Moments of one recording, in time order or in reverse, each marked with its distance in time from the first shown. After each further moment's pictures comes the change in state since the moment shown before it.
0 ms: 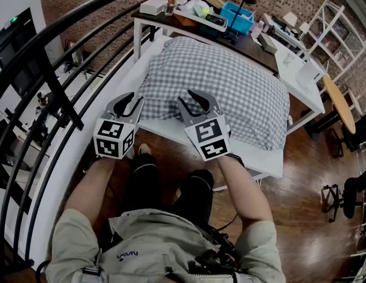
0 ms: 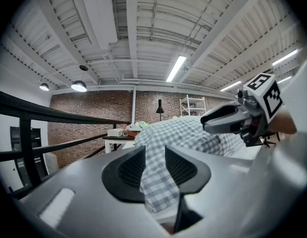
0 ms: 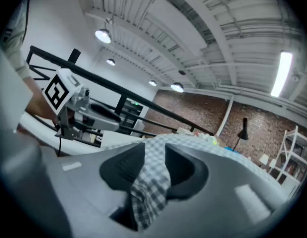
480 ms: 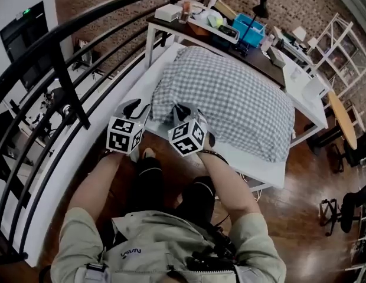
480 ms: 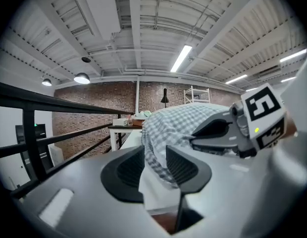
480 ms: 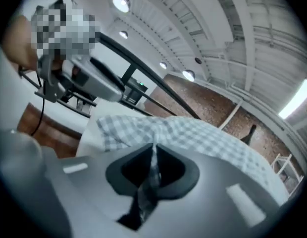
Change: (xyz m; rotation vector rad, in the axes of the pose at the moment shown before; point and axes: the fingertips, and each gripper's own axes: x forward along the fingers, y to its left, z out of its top) left arm 0.014 0.033 -0.044 -0.010 0.107 0.023; right arm 0.092 0.044 -0.059 -0.223 0.207 -0.028
